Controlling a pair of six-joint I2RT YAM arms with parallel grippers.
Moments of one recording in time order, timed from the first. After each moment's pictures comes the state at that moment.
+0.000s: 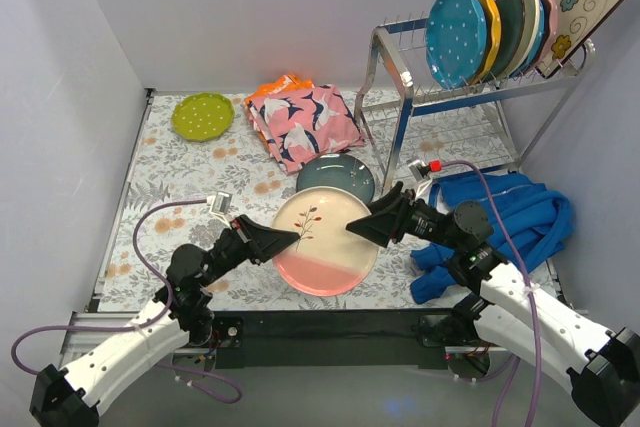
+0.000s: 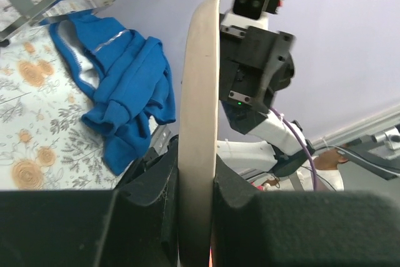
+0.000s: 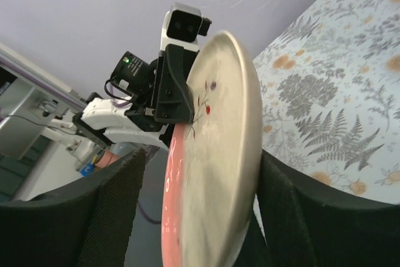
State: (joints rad) left arm -0.70 0.41 0.13 0.55 0.32 -1.20; right arm 0.68 0.75 0.41 0.55 -0.61 0.91
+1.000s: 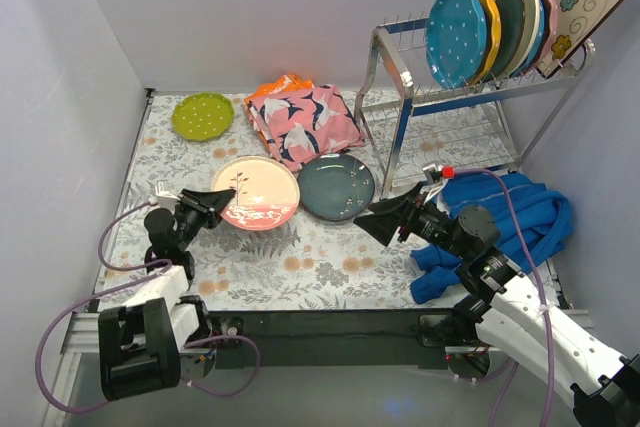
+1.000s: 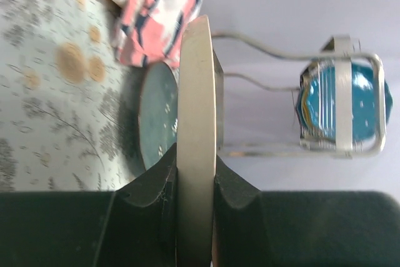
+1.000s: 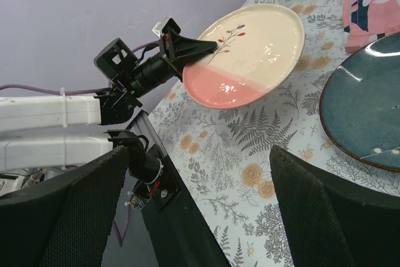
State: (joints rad) left arm 0.19 0.99 0.13 0.76 0.63 -1.32; right arm 0.66 0.60 0.42 0.24 -0.39 0.73
